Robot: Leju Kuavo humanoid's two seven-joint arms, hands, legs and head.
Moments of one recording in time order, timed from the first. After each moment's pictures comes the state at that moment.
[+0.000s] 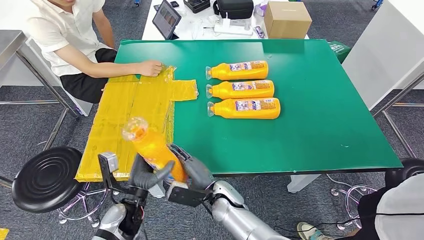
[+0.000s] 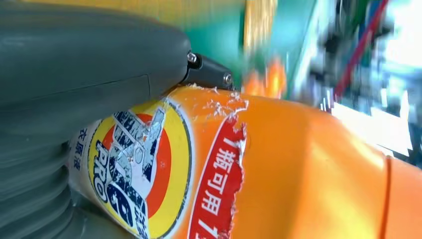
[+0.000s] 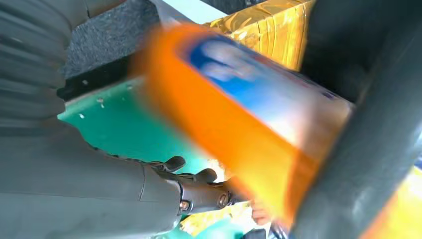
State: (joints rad) left arm -0.10 -0.12 -0.39 -1.29 0.31 -0.02 -0.30; right arm -0.42 0.25 0.76 -0.62 0.56 -0.36 -0.56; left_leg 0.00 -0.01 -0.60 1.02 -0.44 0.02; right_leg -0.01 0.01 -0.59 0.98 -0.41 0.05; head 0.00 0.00
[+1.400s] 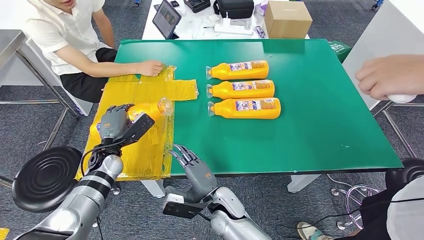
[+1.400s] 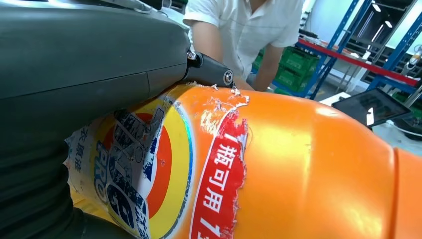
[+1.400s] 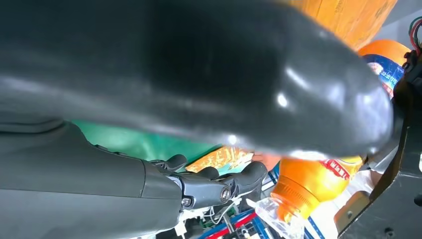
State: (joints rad) left arm -0.59 -0.04 -0.27 -0.73 -0.93 0.42 -0.09; right arm -0.33 0.23 0.75 -0.76 0.78 -0.55 -0.46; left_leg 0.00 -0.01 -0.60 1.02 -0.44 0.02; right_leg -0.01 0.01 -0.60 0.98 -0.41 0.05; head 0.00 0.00
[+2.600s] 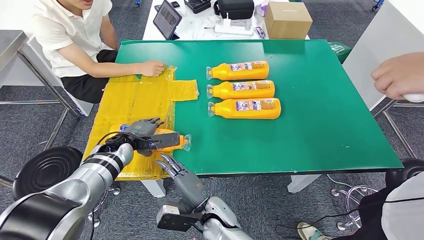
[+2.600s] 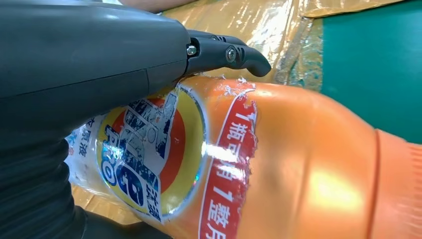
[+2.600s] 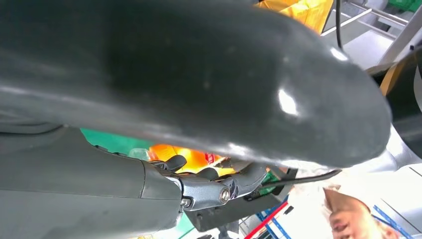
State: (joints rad) left arm -0.84 -0.08 -0.46 -0.34 -1.16 -0.14 -0.04; right arm -0.28 0.26 0.80 -0.77 0.63 -0.48 -0.59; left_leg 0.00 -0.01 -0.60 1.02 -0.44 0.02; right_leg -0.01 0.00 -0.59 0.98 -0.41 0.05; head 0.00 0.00
